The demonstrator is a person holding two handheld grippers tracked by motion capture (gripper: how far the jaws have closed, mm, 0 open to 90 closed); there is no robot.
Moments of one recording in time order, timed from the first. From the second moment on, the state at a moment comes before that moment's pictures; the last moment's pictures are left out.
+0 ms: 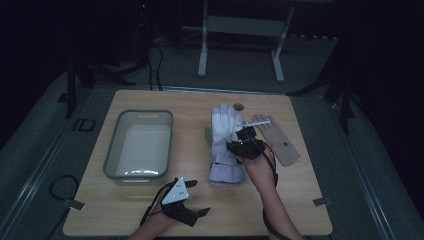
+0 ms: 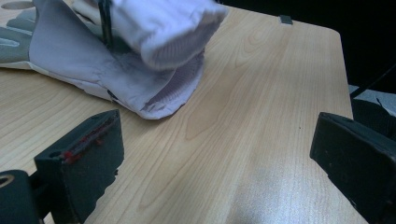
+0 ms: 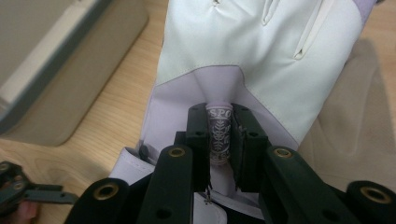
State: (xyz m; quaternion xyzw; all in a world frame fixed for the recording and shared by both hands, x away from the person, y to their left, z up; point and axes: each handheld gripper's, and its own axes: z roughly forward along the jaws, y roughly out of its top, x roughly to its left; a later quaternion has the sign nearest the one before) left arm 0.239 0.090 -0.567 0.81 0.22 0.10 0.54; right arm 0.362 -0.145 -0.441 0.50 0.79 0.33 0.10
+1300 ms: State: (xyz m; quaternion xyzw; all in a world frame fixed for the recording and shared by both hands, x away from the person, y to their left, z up) left arm 0.241 0.091 -0.567 0.81 0.22 0.09 0.54; right arm 0.383 -0.142 -0.491 0.46 0.82 0.33 0.11
